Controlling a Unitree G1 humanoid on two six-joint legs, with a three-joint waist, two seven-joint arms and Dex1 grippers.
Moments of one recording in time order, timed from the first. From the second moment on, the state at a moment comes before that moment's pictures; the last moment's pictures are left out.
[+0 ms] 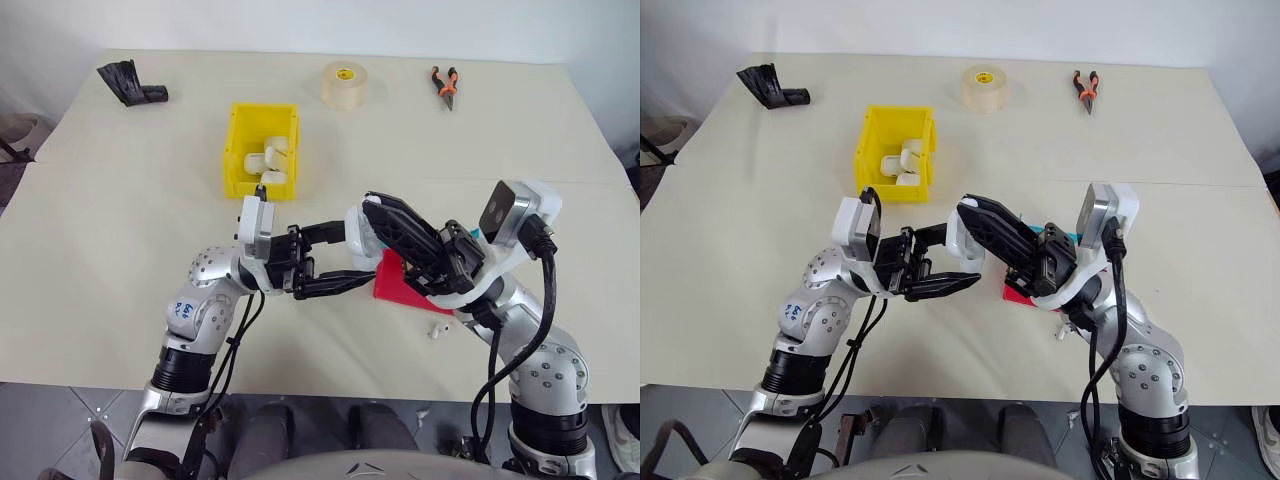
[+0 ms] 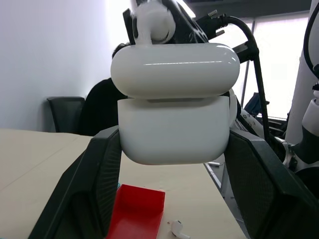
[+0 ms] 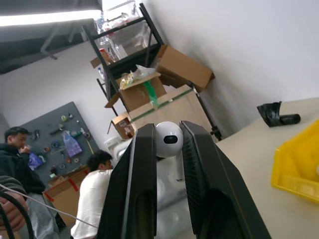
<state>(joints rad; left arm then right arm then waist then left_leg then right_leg) -0.45 0.24 -0.07 -0.12 -0.64 0.25 -1.14 -0.23 -0.32 -0.06 -0.58 1.22 0.55 0.55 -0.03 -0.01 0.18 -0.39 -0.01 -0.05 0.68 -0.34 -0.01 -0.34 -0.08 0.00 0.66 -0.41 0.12</state>
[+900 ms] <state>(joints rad) -0.45 0.20 -0.06 -0.09 -0.64 0.25 -1.13 -0.20 -0.30 -0.05 -0.51 1.16 0.50 0.60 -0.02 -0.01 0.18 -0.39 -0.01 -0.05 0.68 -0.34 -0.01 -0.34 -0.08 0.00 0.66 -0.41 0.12</state>
